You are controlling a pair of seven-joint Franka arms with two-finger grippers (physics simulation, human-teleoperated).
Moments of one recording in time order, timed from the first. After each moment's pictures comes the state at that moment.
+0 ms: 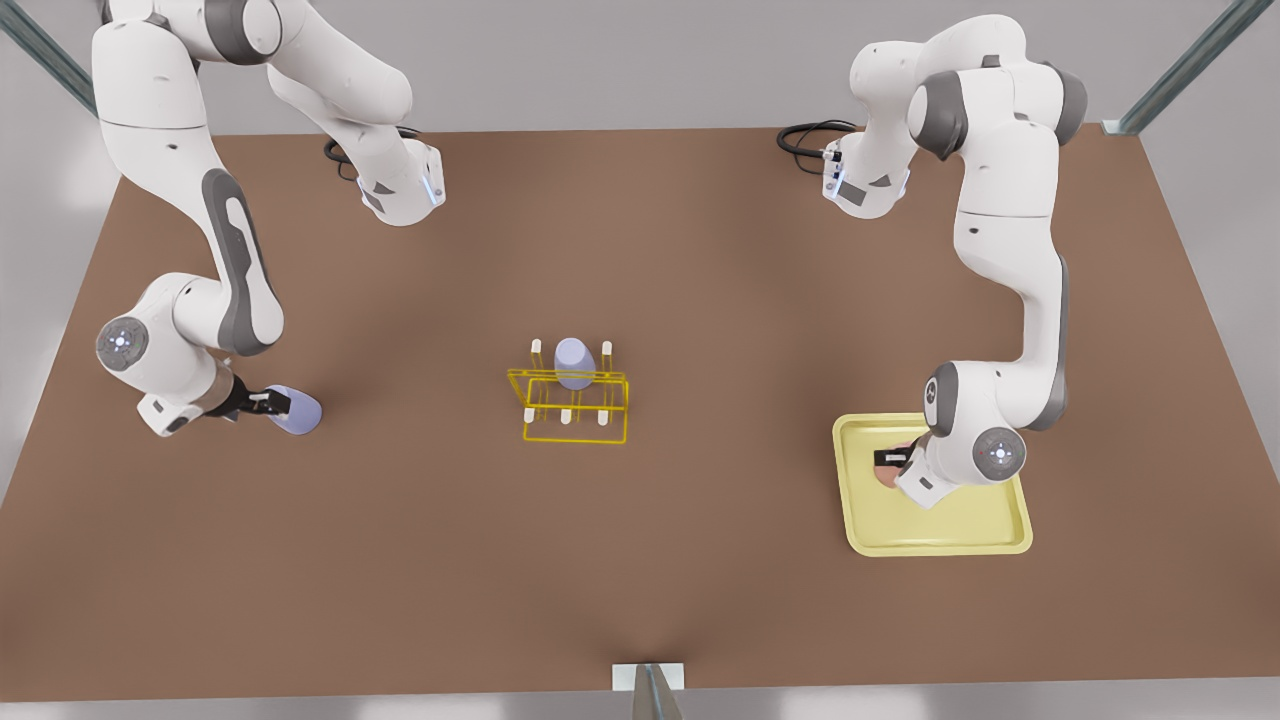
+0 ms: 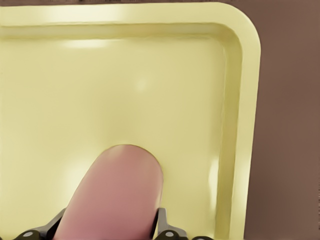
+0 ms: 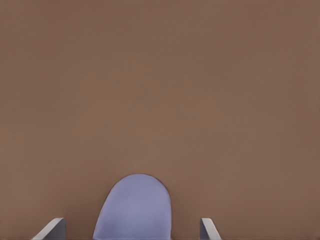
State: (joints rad) left arm -0.15 0.69 0.10 -1.62 -0.04 2.09 -0.04; right arm -0.29 0.29 0.04 -2.15 -0.03 2.42 -0.25
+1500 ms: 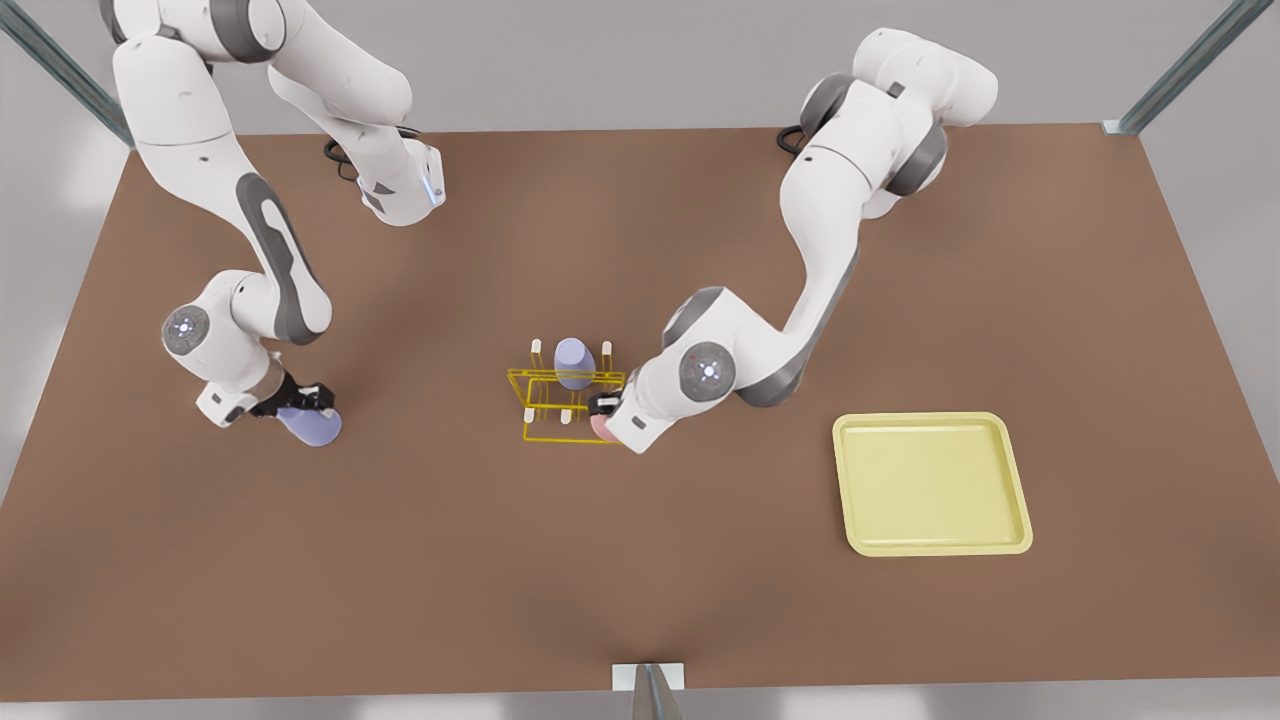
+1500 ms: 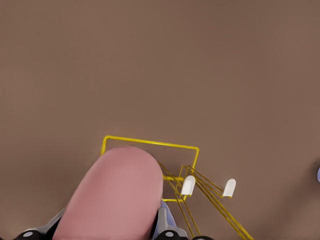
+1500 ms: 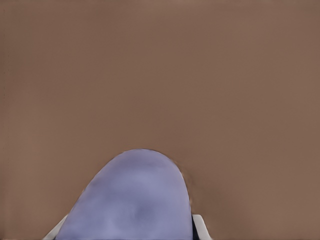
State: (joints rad) left arm -0.59 0.92 -0.13 -0.90 -0.29 1.86 -0.76; right arm -0.31 0.29 0.16 -2.30 0.05 2.65 -0.31
